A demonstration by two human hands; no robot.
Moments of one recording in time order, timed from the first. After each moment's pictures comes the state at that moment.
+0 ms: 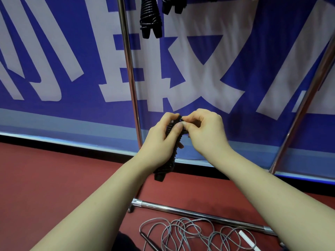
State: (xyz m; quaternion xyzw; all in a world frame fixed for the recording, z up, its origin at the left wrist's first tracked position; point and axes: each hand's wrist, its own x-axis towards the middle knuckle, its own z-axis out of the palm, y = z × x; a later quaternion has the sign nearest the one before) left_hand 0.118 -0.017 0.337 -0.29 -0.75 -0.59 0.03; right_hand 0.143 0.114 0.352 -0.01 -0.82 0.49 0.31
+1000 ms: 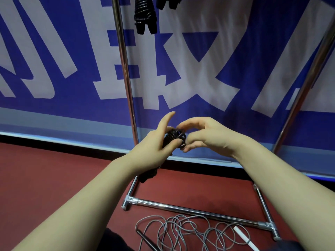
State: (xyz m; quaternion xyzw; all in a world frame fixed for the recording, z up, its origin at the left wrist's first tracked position) left_hand 0.112 -0.029 0.328 -0.36 -0.84 -0.41 0.00; right_hand 0.149 0.155 0.359 0.03 -0.79 0.61 -0.04
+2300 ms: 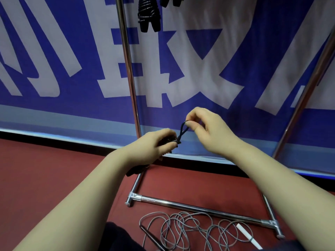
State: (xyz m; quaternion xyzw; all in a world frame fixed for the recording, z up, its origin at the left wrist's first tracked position) left_hand 0.089 -0.048 0.322 -0.36 -0.85 -0.37 -0.10; right_hand 0.145 0.153 0.342 0.14 -0.90 0.34 0.23
